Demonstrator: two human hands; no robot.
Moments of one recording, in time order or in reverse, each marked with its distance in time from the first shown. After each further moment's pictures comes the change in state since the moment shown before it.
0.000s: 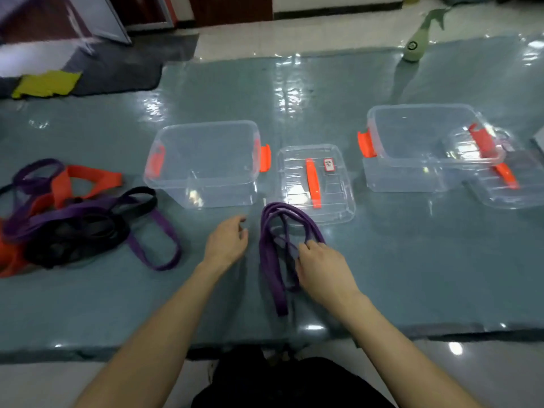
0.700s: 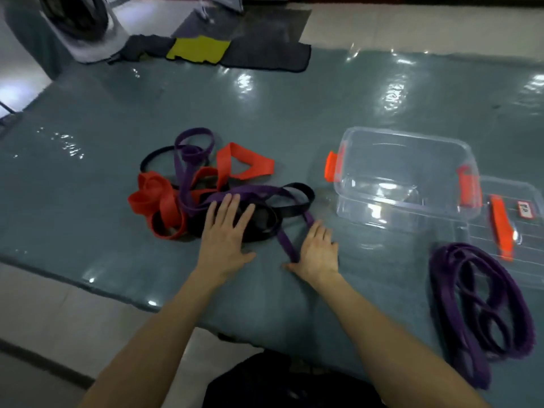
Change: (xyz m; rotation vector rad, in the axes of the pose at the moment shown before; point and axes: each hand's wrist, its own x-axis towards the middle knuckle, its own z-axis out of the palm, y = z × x) left_hand -0.032 -0.343 -0.191 0.516 0.157 0.085; right_hand 0.189 -0.351 0.078 0.048 -0.248 0.088
